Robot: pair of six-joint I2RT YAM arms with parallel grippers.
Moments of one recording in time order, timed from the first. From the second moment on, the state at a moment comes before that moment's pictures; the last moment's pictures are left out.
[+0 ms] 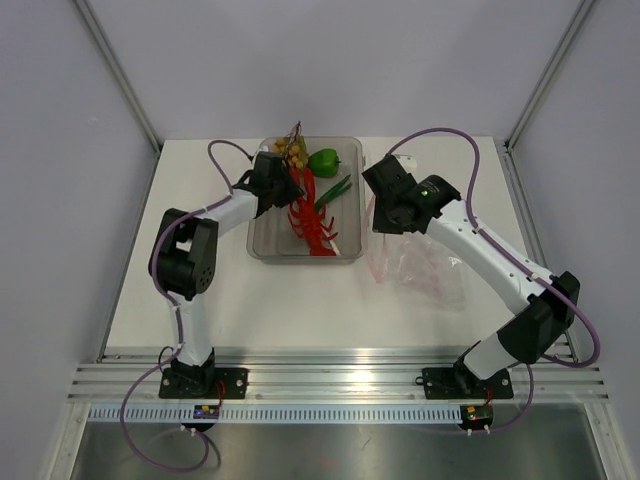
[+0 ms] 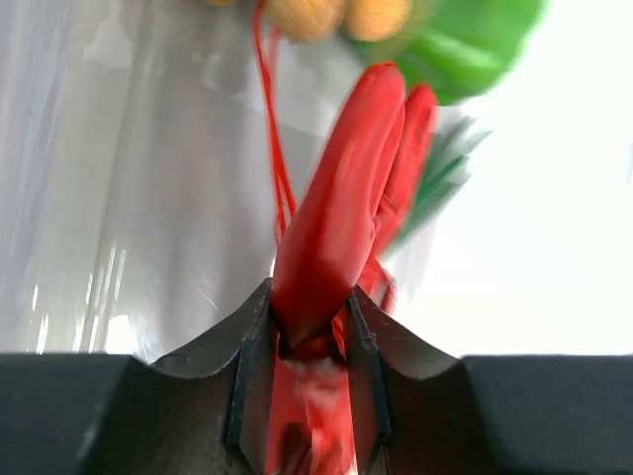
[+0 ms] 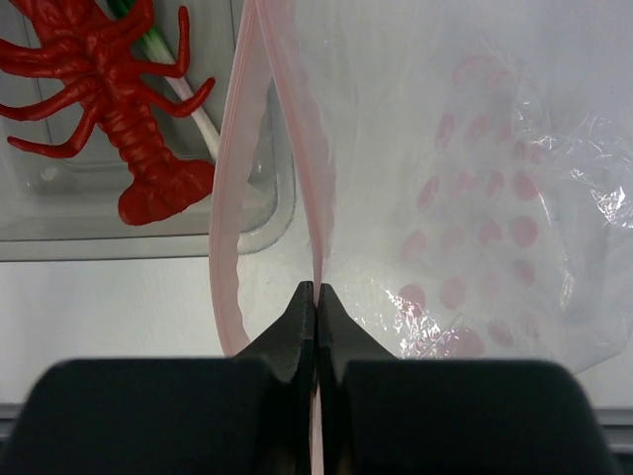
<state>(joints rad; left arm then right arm) -0.35 2.01 1.39 -0.07 0.01 -0.82 0.67 1.54 1.57 -1.04 0.34 0.67</state>
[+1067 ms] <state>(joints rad) -0.36 1.36 1.28 -0.18 -0.03 -0.73 0.67 1.60 1.58 -0.95 0.21 0.69</state>
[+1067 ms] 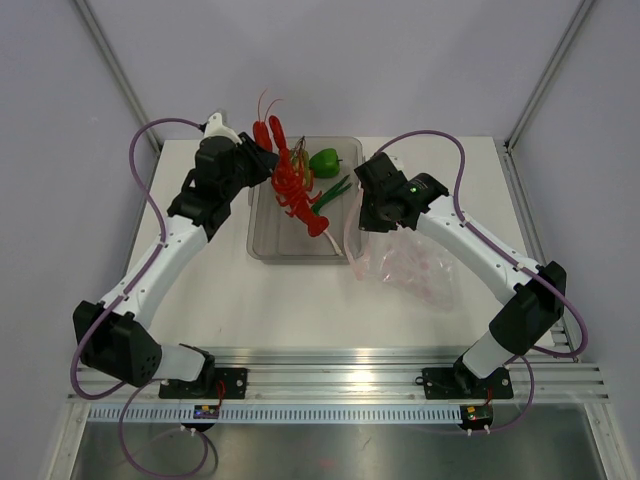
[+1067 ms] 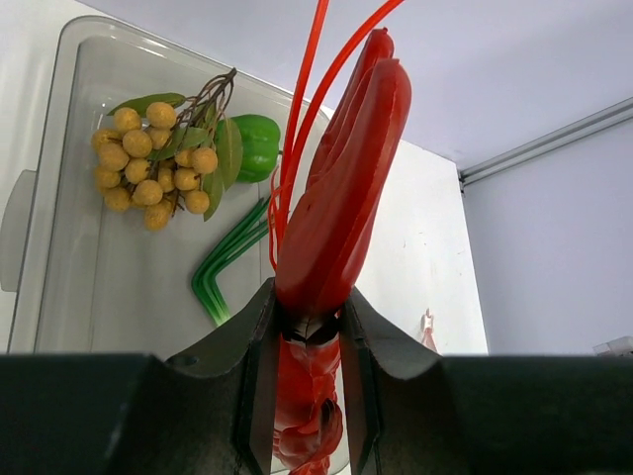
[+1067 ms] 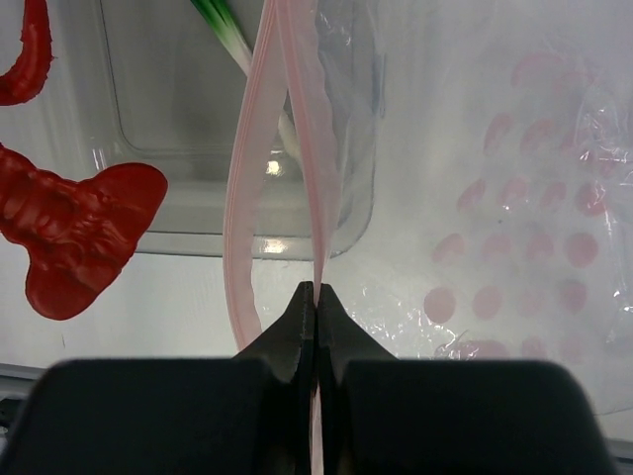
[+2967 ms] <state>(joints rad) -0.31 1.70 1.87 -0.66 0.43 -0.38 0.67 1.54 1.50 -0.88 0.14 0.75</state>
